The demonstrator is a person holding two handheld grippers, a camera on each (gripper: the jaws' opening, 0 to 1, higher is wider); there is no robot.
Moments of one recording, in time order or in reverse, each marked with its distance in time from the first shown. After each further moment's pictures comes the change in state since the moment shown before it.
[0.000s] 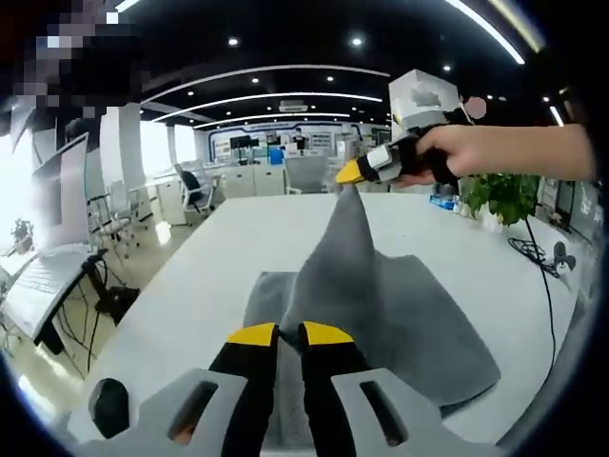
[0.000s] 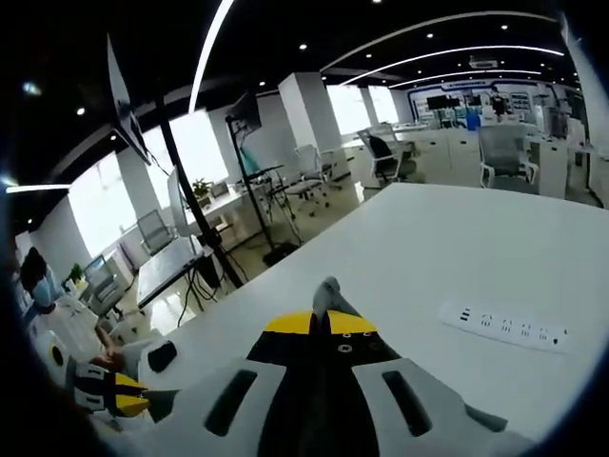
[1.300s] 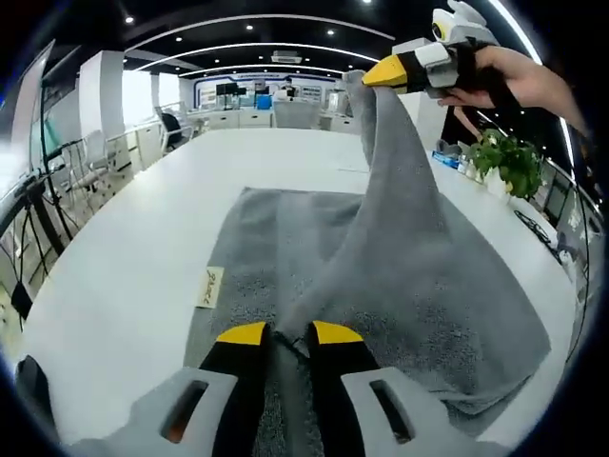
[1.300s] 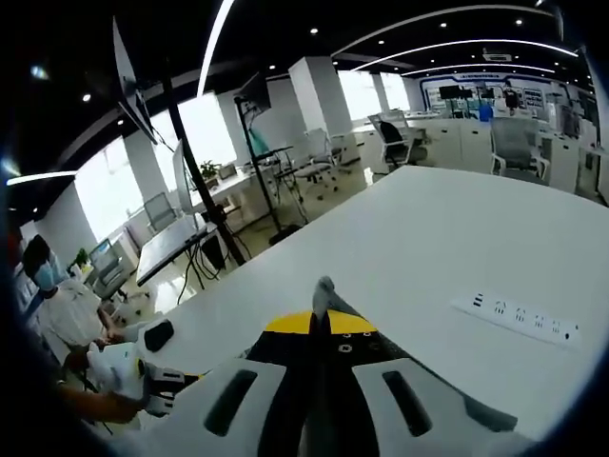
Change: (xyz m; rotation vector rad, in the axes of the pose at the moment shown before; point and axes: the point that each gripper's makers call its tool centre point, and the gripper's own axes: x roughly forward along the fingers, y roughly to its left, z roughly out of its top) left arm 0.119 0.003 -0.118 -0.041 0.256 -0.096; right arm 0.020 -0.005 -0.035 -0.024 0.076 0.038
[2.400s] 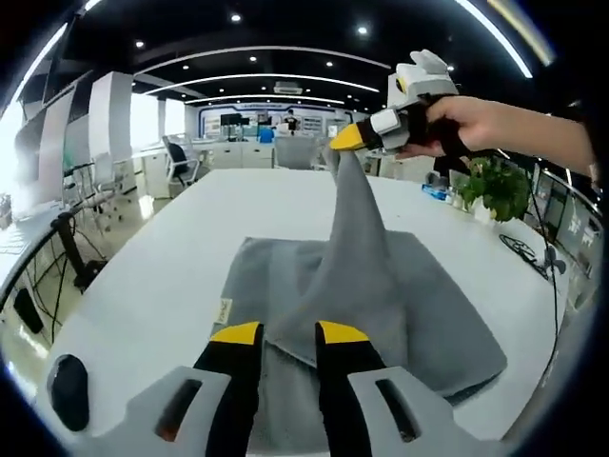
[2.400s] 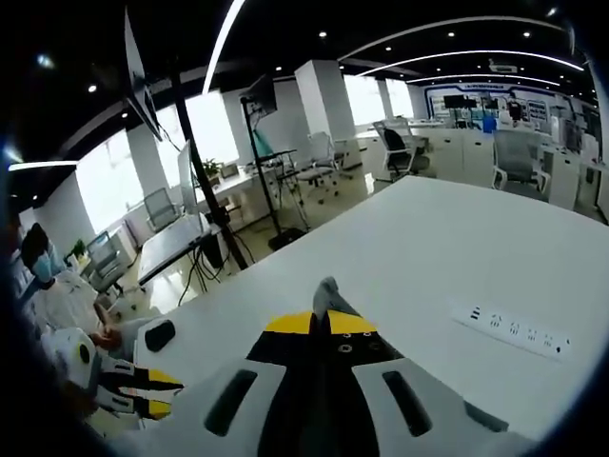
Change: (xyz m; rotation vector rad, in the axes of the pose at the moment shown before) left arm -0.075 -0.012 0.037 -0.018 -0.143 0.010; right arm -0.007 0.016 0.014 -0.049 -0.010 -0.008
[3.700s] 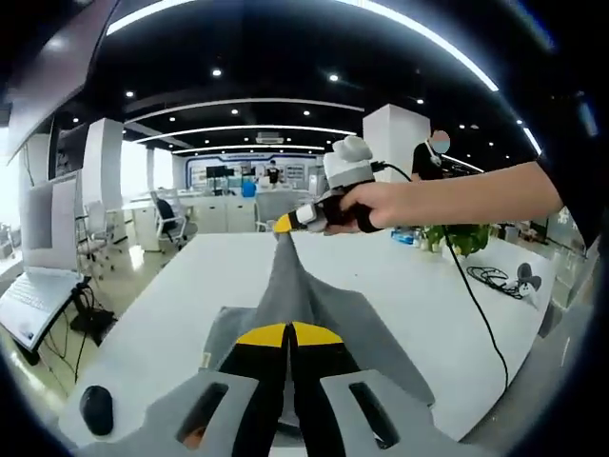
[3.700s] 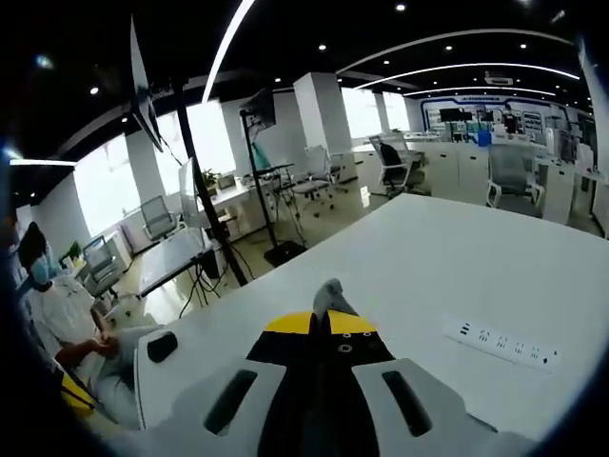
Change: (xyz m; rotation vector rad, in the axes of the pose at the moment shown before) left arm -0.114 -0.070 0.085 0.058 -0.233 -0.047; right arm -0.016 0.013 0.025 -0.021 -0.050 -0.028
